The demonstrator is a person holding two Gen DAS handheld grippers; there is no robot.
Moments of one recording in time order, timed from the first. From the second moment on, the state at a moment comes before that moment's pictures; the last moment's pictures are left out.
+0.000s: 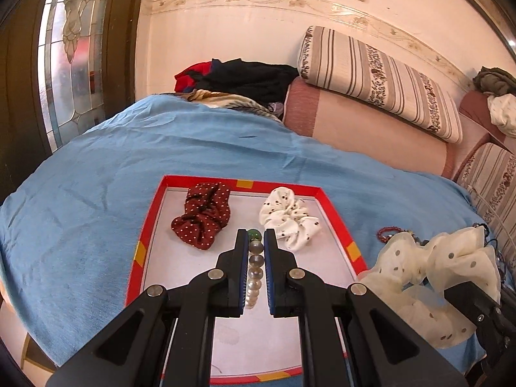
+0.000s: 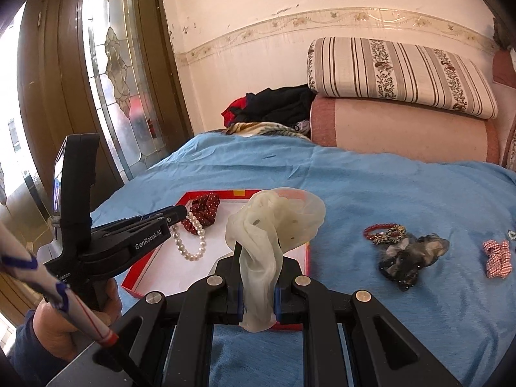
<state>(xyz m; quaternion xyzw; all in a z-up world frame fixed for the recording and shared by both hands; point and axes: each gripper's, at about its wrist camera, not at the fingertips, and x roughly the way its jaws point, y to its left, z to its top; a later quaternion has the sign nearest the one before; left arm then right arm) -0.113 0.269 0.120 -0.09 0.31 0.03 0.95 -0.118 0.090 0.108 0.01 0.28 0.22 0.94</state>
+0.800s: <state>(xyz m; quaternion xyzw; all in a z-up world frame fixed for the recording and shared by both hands) -0.099 0.281 0.109 -0.08 0.32 0.07 0.94 -0.080 0.133 0.094 0.01 0.31 0.23 0.92</state>
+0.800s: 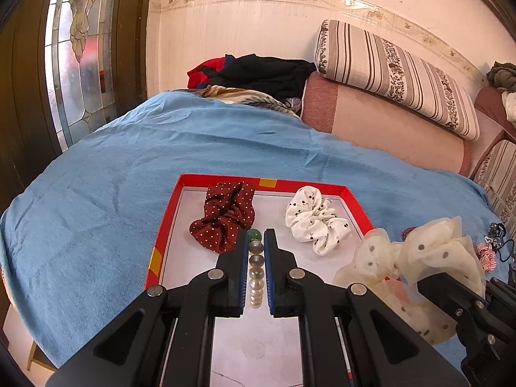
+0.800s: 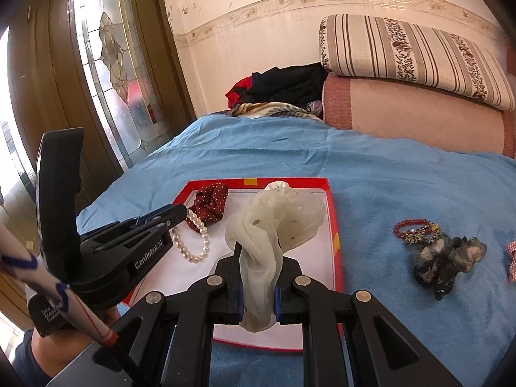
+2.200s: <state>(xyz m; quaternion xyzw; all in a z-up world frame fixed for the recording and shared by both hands) -0.061 0.313 0.057 -0.11 0.41 0.13 0.90 0.002 0.152 0.019 0.04 0.44 0.19 0.88</state>
